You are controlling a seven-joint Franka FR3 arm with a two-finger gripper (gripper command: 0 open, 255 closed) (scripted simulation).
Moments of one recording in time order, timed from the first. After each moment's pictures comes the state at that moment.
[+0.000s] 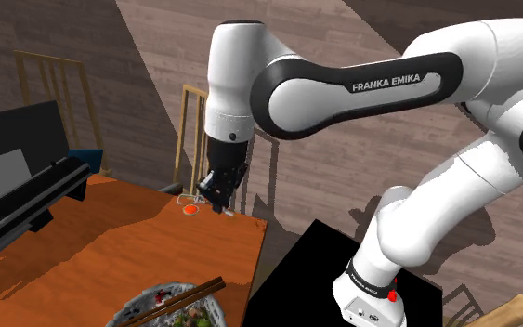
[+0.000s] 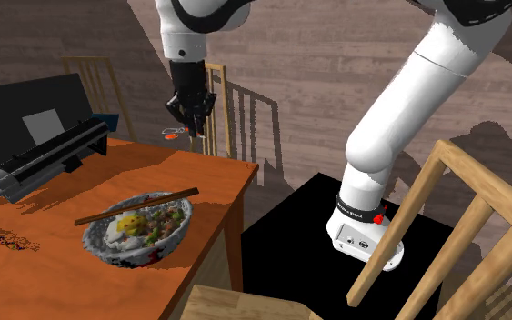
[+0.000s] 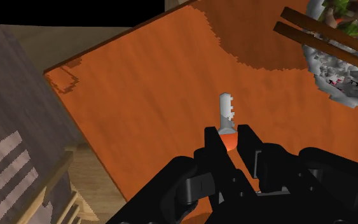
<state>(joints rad) 0.15 -0.38 0.50 -2.22 0.19 1.88 0.50</state>
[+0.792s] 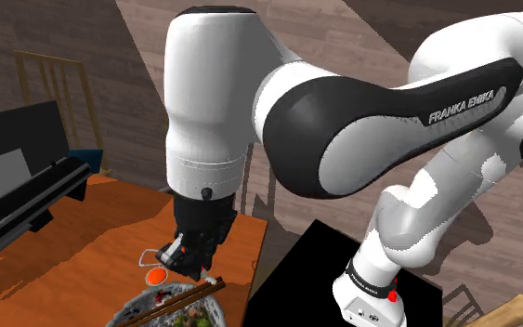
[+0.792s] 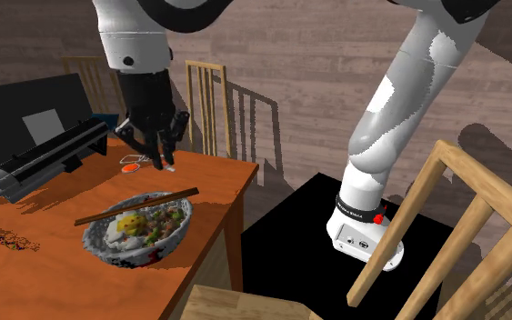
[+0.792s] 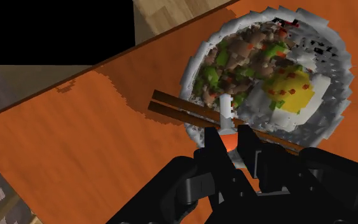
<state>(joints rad) 0.22 -0.25 0.74 -2.06 0.18 1.88 0.83</state>
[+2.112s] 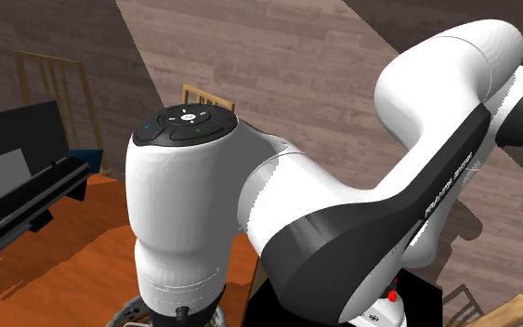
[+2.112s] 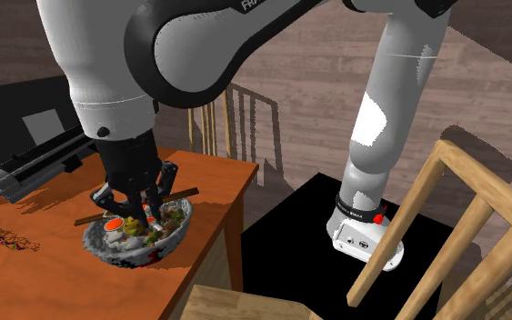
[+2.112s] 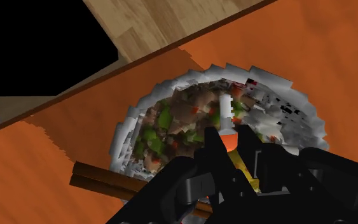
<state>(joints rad) 0.25 -0.04 0.91 -2.08 0.04 2.06 1.09</state>
